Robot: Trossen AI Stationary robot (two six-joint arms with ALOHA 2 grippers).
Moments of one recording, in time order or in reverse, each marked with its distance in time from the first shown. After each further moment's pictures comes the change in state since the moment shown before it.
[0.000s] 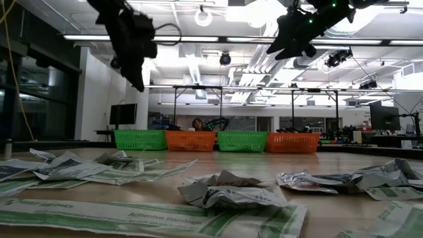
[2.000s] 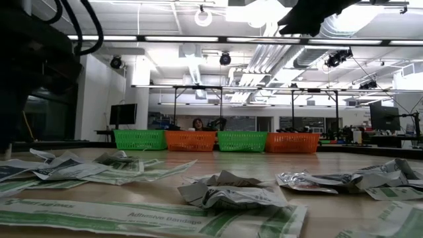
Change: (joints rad) left arm -1.433 0.056 -0.505 0.458 -0.235 -2.092; right arm 0.101 -0.195 0.000 -0.145 -0.225 -0.177
